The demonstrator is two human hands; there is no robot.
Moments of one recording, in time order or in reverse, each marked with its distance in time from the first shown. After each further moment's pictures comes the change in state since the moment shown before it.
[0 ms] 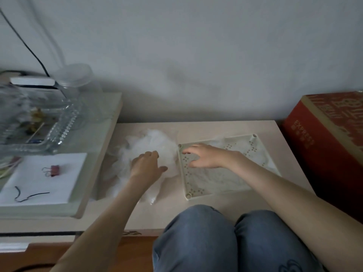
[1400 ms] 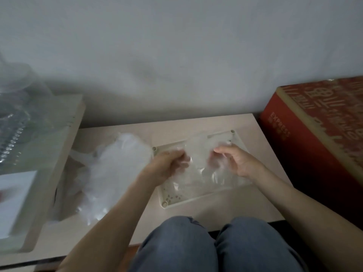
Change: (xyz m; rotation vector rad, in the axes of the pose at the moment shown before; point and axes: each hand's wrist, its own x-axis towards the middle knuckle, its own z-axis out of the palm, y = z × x) left_hand 0.026 0.111 0.006 -1.590 -0.623 -0.036; right_hand -0.063 0.110 0.014 1.620 0.349 0.103
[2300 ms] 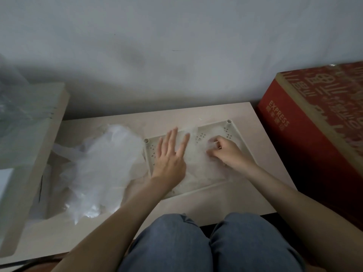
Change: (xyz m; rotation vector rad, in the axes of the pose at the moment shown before) left_hand 0.013 -0.046 0.020 1.648 0.423 0.595; right_hand 0.026 0.032 -0.027 -0.886 0.355 -0.078
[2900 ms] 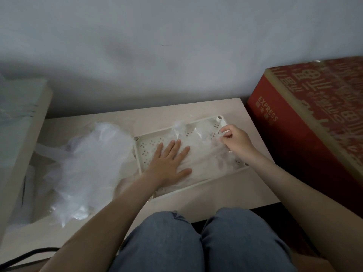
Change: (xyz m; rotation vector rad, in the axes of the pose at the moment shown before) left_hand 0.011 -0.014 0.036 0.101 -0.407 0.235; right_hand 0.004 0.019 -0.041 -0.019 0.229 0.037
